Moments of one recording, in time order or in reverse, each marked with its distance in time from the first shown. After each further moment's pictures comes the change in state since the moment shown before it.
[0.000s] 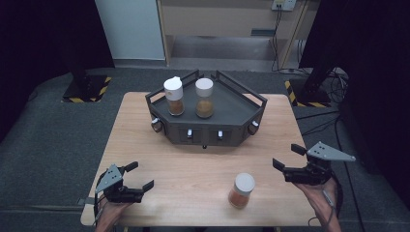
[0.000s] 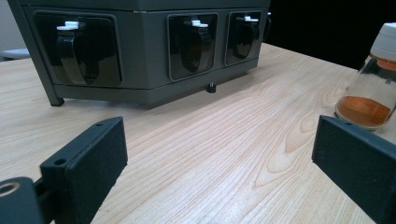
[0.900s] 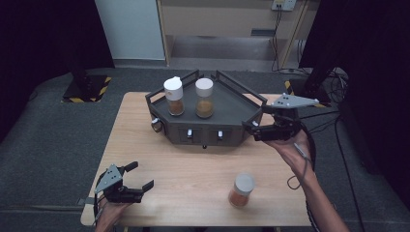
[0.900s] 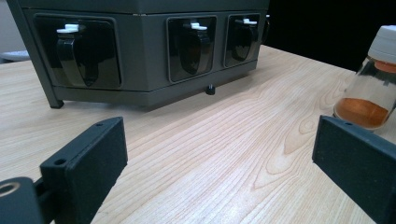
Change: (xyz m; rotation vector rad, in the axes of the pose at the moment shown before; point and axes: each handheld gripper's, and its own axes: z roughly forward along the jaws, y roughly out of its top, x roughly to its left) left arm 0.000 -0.001 -0.001 -0.006 -0.005 0.001; right arm 0.021 0.133 0.064 0.047 0.080 -0.102
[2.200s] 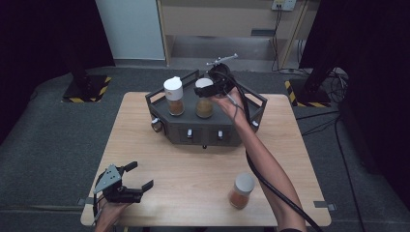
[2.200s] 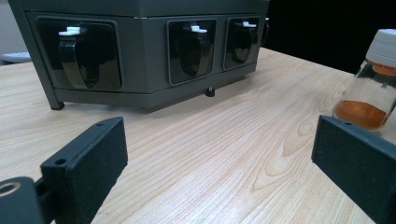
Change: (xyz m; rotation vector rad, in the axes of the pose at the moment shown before) left arm 0.001 -0.001 -0.001 -0.012 -0.001 -0.005; right arm -0.001 0.109 0.196 0.171 -0.026 0.038
